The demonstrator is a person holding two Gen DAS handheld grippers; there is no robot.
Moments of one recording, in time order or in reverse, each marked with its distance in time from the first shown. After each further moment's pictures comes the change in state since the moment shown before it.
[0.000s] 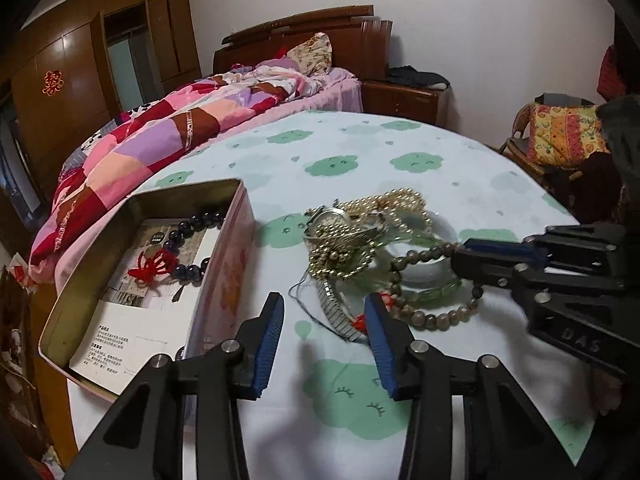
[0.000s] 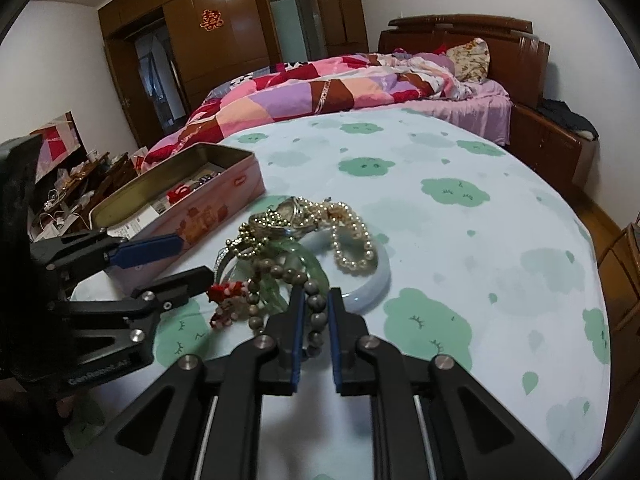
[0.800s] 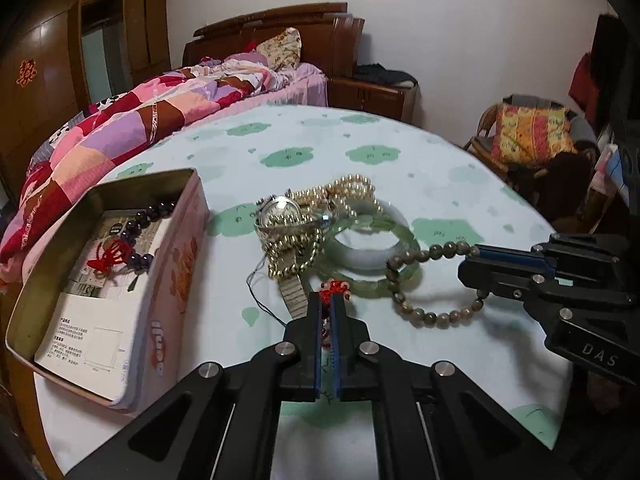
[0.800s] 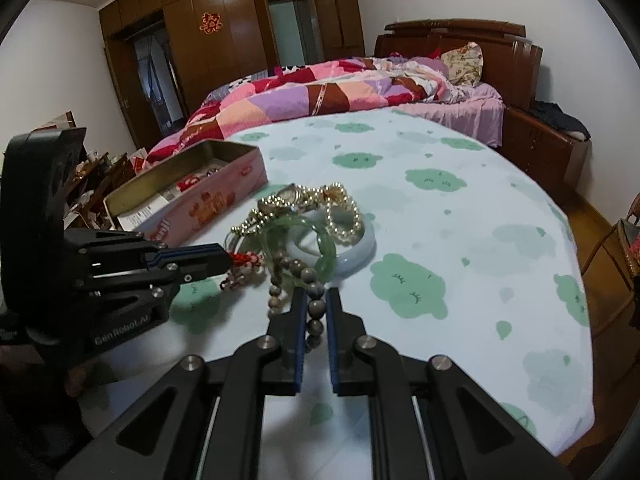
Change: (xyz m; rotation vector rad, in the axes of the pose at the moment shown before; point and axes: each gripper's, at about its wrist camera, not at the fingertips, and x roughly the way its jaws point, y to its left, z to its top) left arm -0.007 -0.009 -0.006 -0.010 0.011 -0.147; right arm -0.036 0.001 -0.019 -0.006 -0.027 -0.024
